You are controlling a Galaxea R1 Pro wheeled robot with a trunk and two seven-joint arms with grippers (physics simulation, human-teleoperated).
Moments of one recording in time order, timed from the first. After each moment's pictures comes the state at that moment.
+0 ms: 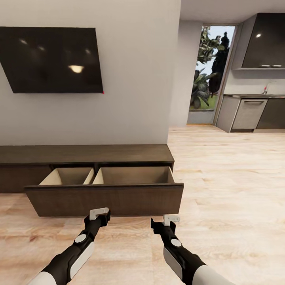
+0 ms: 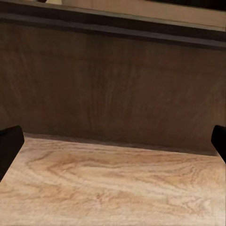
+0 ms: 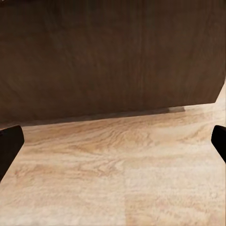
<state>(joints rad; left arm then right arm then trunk) -0.51 0.13 -0.50 -0.71 0.57 -0.14 0.23 -0.59 0.13 0.55 -0.41 -0.53 -0.21 -0.22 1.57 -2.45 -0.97</state>
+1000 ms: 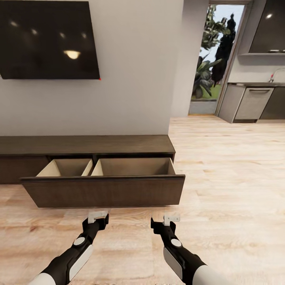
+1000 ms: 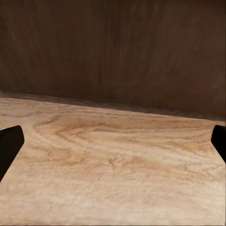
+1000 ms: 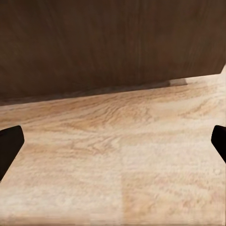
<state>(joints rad) -0.51 0.13 -0.50 -0.66 0.58 -0.14 0.23 -0.59 0.13 0.55 -0.41 -0.53 -0.21 -0.22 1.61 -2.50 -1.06</state>
